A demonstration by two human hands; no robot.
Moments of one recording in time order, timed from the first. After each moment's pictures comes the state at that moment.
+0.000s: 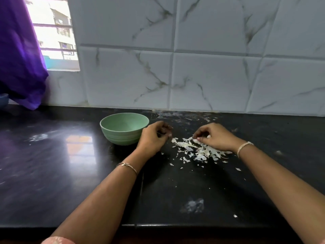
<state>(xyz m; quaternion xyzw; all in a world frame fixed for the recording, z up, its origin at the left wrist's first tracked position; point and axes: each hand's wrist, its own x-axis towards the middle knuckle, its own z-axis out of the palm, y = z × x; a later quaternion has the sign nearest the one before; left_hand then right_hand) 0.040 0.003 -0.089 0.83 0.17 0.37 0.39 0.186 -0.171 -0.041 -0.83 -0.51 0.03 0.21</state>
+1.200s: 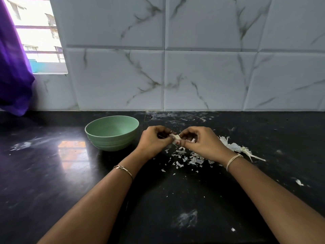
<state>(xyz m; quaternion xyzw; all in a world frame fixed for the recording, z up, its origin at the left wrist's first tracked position) 0.064 -0.013 -0.083 0.83 0.17 0.32 0.42 0.178 -0.162 -0.069 -0.77 -0.52 -0.03 0.36</state>
